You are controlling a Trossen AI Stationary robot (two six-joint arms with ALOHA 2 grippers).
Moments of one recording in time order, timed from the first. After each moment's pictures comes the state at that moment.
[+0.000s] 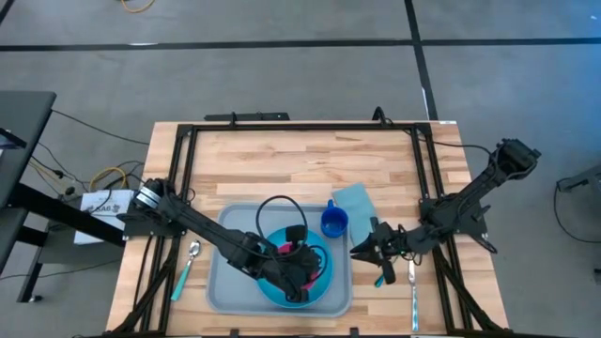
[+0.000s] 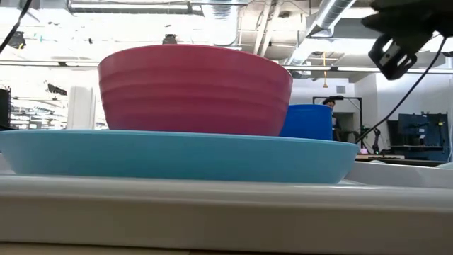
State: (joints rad) left arm -0.49 1.91 1.68 -0.55 -0.48 -0.27; right arm 0.68 1.19 0.39 0.53 0.44 0.52
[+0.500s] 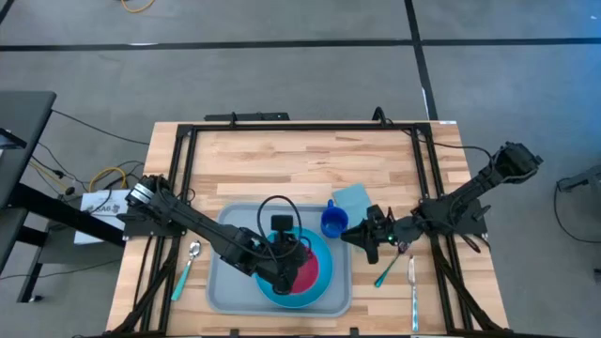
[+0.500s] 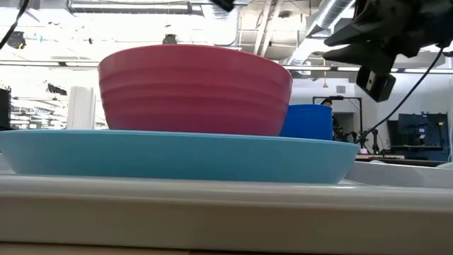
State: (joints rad) left arm -0.50 1.85 1.68 -0.86 -0.56 -0.25; right arm 0.51 1.23 0.39 0.54 0.44 0.81
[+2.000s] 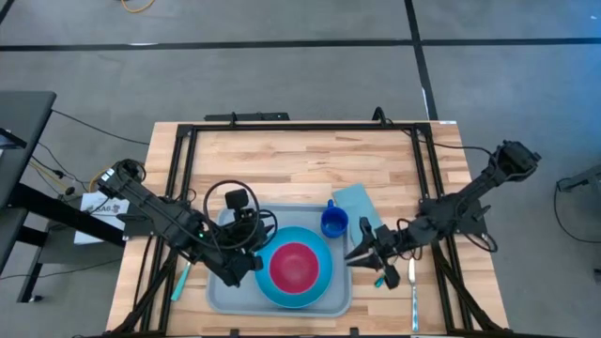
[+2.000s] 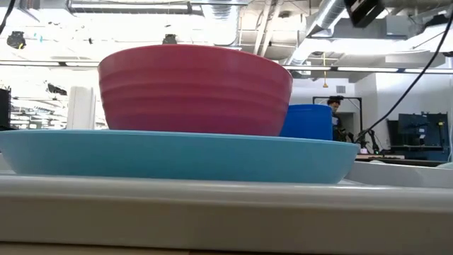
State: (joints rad) left arm -0.59 1.59 1.68 -1.12 -0.86 -0.43; right arm 0.61 1.22 0.50 0.69 0.24 0.26
